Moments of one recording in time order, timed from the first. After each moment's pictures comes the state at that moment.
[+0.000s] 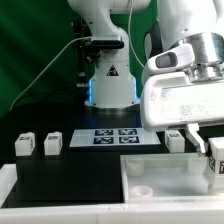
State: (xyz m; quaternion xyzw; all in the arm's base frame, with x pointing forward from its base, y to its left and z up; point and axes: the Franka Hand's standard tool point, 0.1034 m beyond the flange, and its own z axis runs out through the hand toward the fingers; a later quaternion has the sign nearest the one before) arm 0.620 0.118 0.082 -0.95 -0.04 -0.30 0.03
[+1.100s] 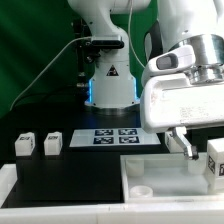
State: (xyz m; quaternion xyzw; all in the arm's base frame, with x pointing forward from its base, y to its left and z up) arm 0.618 0.117 0.079 -0.95 -0.05 -0.30 0.03
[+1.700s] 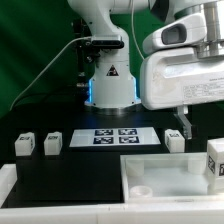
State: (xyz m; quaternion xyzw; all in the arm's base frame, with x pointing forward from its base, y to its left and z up) arm 0.624 0.116 0.114 -1.00 -0.04 -0.04 0.04
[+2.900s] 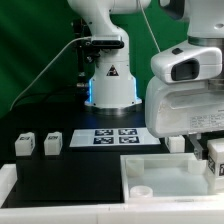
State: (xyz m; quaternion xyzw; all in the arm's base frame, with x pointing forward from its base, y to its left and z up) arm 0.631 0.117 0.083 -1.00 -0.02 0.05 0.04
